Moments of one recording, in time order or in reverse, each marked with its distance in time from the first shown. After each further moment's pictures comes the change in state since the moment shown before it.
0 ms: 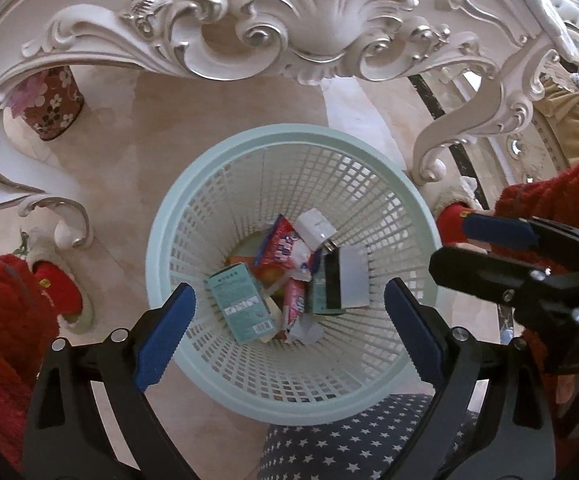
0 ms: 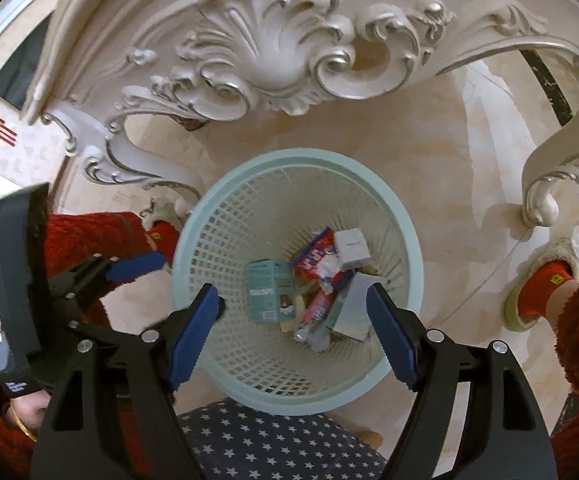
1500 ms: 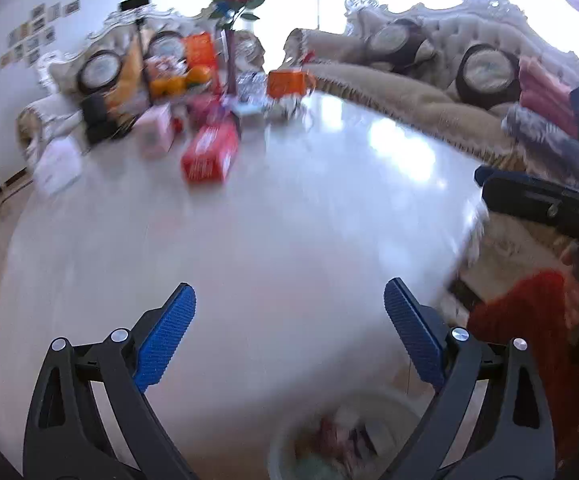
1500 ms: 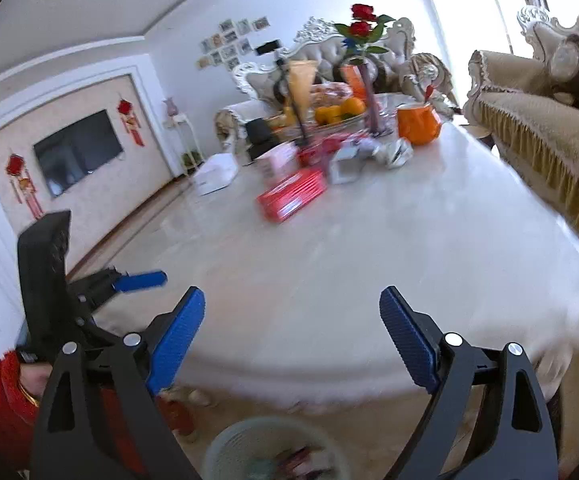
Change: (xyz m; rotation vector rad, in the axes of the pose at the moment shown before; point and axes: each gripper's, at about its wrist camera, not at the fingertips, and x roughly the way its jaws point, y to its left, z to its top) left arm -0.178 -0.030 0.224 0.389 -0.481 -0.010; right arm -0.202 0.002 0.162 -0.118 -0.629 -0.025
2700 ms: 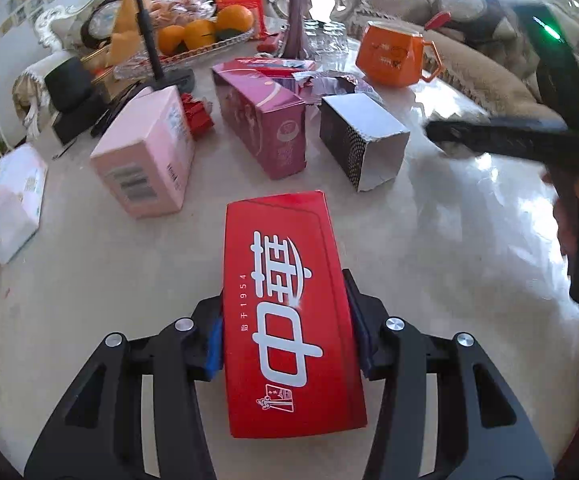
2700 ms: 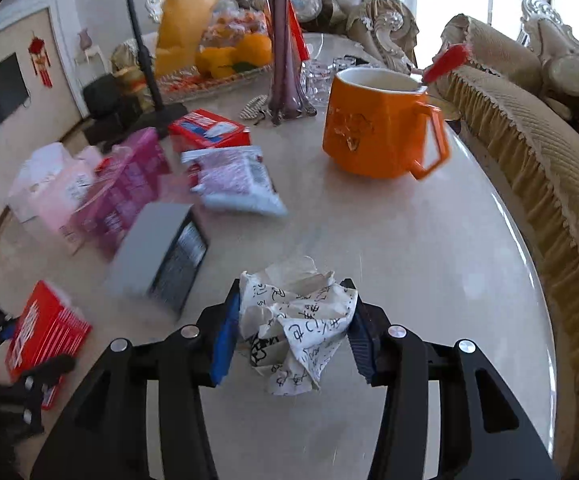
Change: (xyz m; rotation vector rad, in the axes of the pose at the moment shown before) left arm 0.183 0.105 0.119 -0.103 0.223 0.100; right arm 0.235 -0.112 0.149 -0.029 0.250 -0.300
